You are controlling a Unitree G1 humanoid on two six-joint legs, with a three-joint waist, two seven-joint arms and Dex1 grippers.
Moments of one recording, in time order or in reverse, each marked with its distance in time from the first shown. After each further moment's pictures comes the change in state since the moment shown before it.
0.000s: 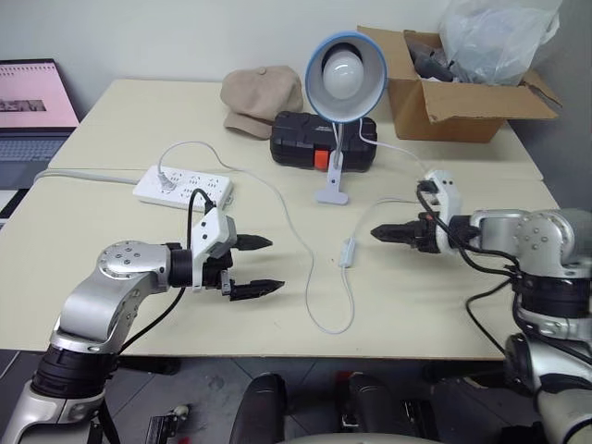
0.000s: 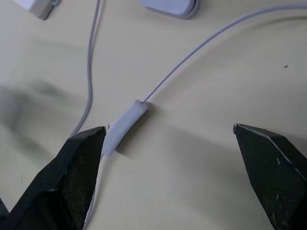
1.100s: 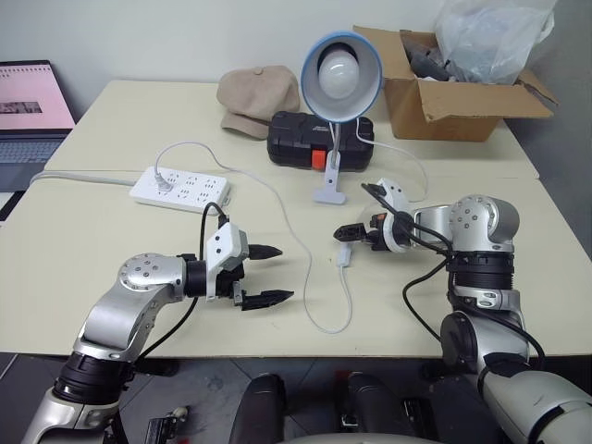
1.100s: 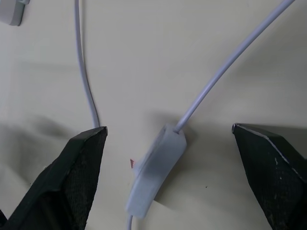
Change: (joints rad) left arm 0.047 -0.059 -0.045 0.039 0.047 -0.109 0.007; right arm -0.131 0.272 -0.069 0.238 -0.107 0.039 -0.237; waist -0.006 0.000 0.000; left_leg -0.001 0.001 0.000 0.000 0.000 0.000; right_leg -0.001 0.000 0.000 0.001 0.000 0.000
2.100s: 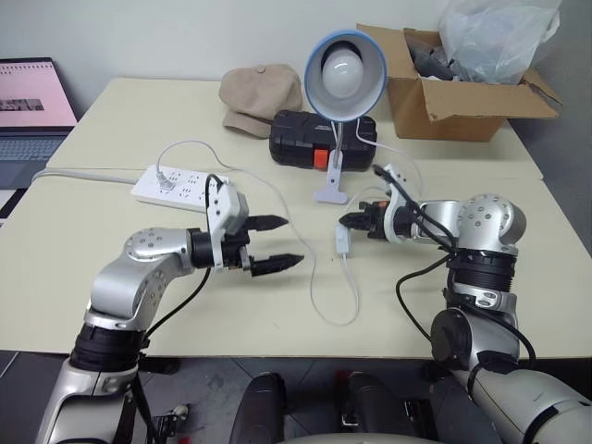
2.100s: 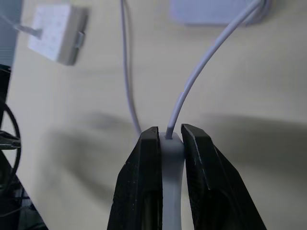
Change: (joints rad) left arm -0.215 -0.091 0.053 0.074 -0.139 0.191 0.067; right arm -0.022 0.058 -0.175 -0.063 0.070 -0.034 0.011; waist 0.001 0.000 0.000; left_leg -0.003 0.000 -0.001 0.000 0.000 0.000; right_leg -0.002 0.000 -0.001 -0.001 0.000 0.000
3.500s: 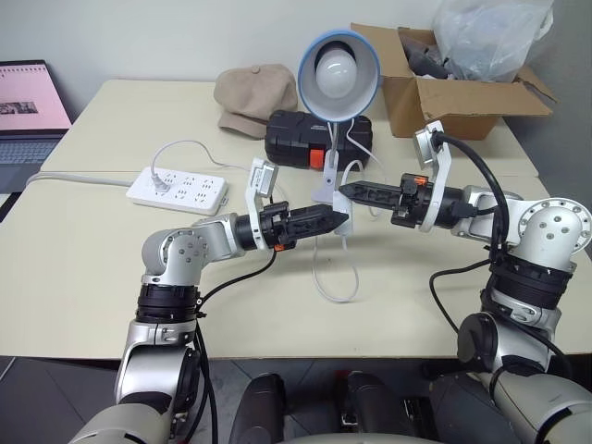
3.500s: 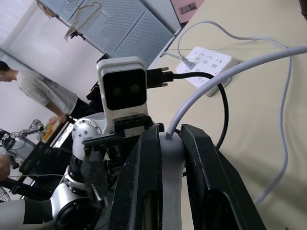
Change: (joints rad) left arm -0.204 -0.285 0.080 0.230 -0.358 0.467 0.065; right arm 0.064 -0.145 -0.018 -0.230 0.433 0.034 0.244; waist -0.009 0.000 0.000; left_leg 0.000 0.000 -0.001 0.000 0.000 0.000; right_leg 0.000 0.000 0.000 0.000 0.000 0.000
